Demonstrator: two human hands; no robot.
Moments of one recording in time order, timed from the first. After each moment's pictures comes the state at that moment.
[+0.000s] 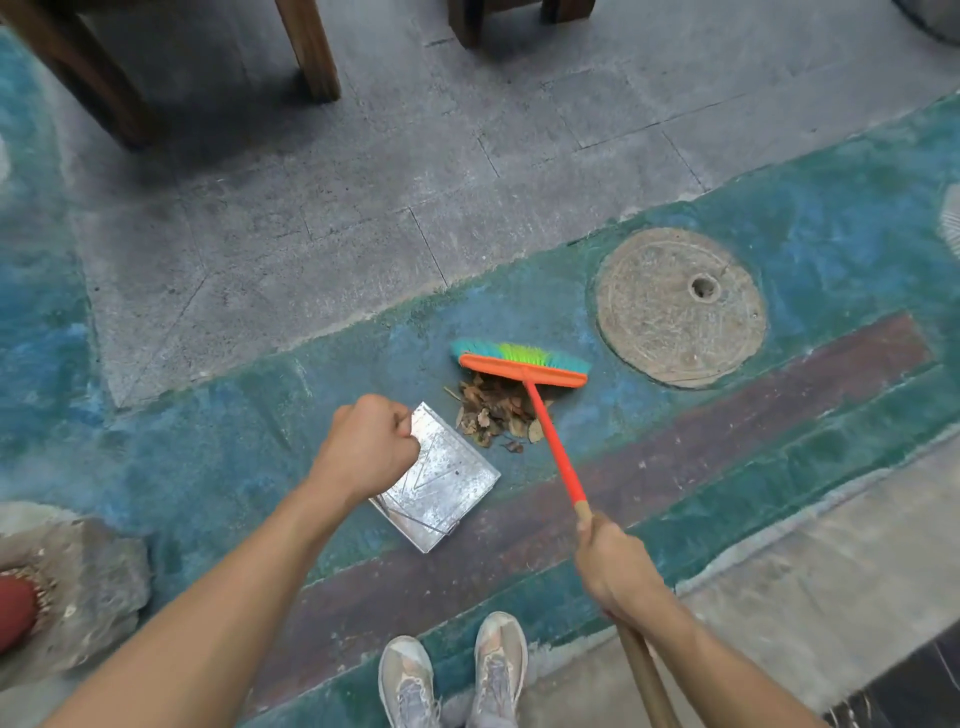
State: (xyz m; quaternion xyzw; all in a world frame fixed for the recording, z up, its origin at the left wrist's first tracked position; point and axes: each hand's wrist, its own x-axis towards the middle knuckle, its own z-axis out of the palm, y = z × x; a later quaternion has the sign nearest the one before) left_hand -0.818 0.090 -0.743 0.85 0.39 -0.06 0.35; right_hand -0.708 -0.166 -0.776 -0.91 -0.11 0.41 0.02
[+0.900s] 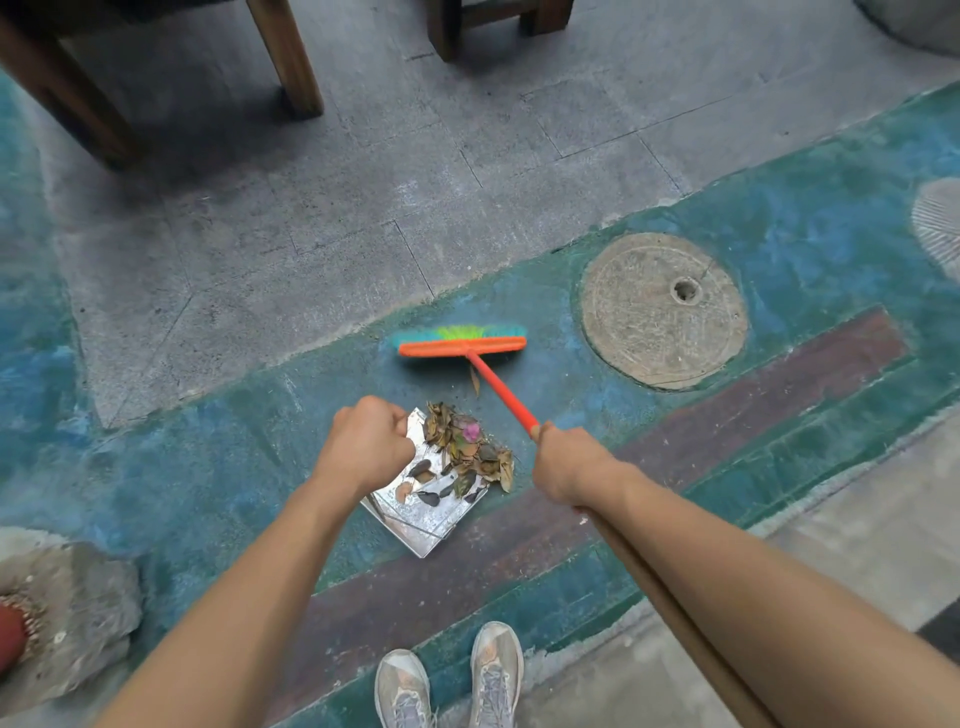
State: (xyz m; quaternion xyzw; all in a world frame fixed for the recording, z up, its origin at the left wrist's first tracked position) left_hand -0.796 0.092 -0.747 0.85 0.40 -0.08 0.32; right_hand -0.648 -0.077 -0.723 -0.87 -0.23 0.43 -0.01
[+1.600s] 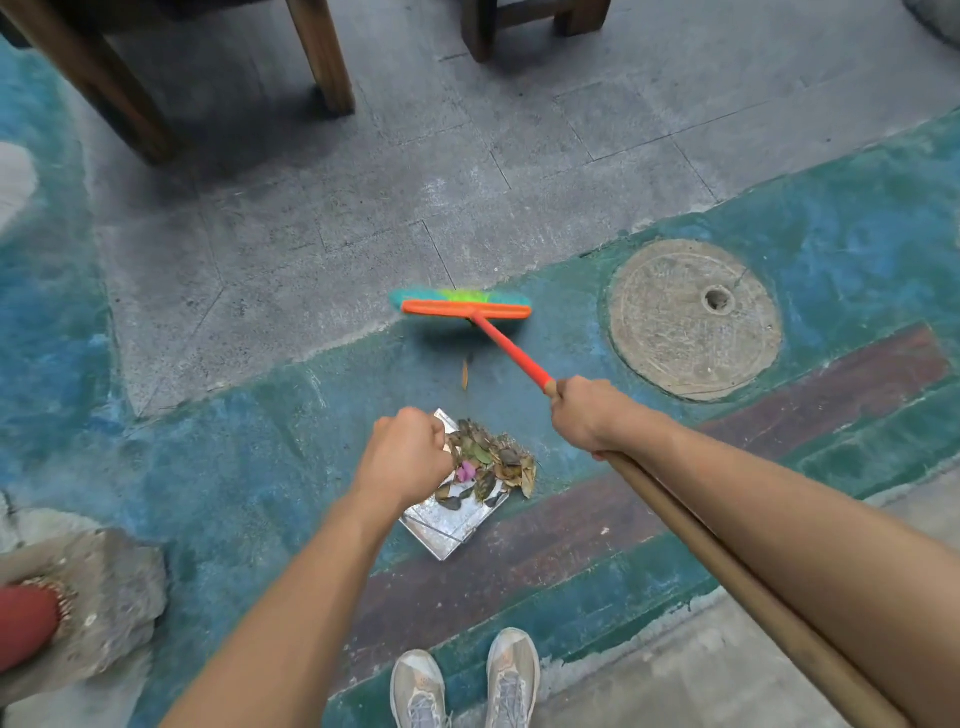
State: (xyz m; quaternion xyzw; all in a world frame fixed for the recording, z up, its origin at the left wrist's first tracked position) left_hand -0.797 0.087 -0.739 0.84 0.41 -0.10 0.32; right_hand -0.606 -0.024 -0.728 -0.86 -0.28 0.42 -0.01
